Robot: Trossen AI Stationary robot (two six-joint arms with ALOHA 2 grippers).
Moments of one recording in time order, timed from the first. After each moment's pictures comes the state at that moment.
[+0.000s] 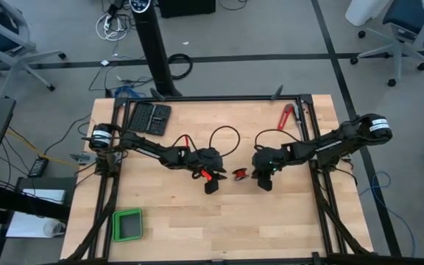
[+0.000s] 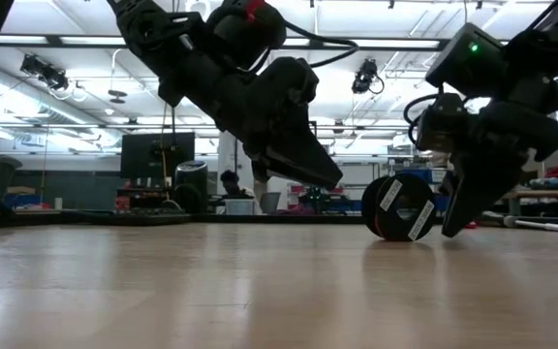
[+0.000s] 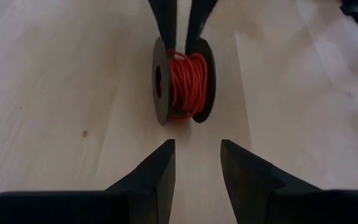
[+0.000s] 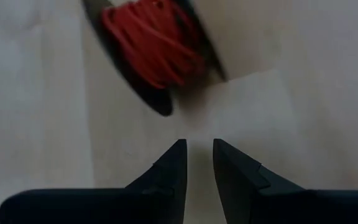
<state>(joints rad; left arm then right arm) -0.05 1.87 1.01 0.26 0.05 -0.24 0.07 1.35 0.42 0.03 -0.11 0.40</state>
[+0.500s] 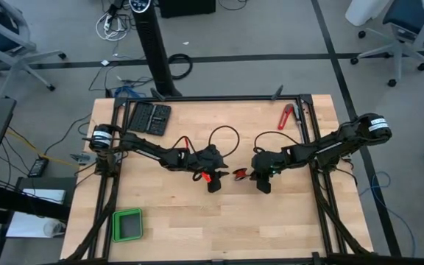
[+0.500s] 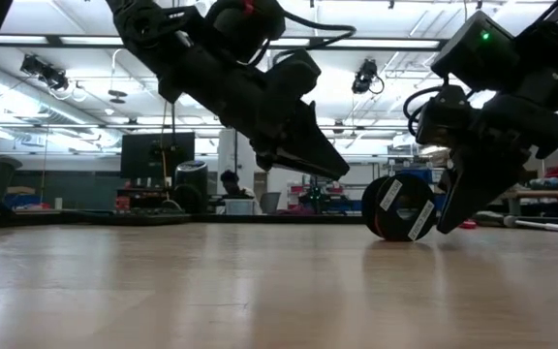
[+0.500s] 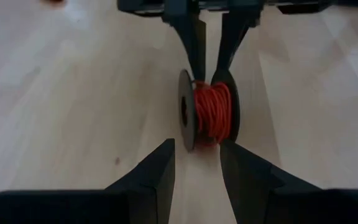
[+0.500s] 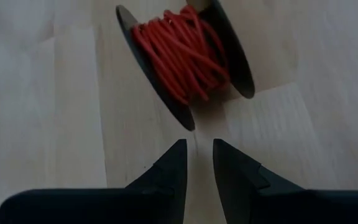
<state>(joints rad) -0.07 1.89 1.01 0.35 -0.10 -0.17 0.12 1.36 0.42 0.07 -0.04 0.43</state>
